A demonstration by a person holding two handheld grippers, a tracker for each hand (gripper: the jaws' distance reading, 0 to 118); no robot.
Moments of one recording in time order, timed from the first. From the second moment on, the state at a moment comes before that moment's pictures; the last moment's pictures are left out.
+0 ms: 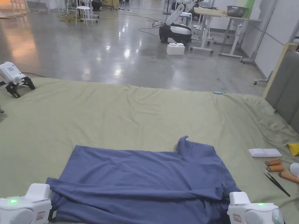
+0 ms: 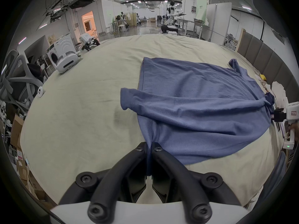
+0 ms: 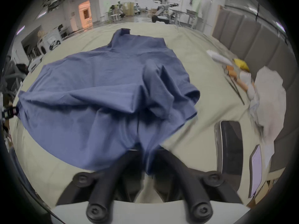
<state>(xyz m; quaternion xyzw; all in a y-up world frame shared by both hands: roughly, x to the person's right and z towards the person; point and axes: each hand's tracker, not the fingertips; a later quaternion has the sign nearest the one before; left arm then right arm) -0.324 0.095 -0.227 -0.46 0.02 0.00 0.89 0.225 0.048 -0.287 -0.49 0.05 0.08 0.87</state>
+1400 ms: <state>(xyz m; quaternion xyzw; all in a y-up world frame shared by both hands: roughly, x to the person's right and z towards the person) -0.291 0.166 -0.130 -0.31 0.02 -0.01 0.95 0.169 0.161 -0.151 -0.30 0.00 0.07 0.95</state>
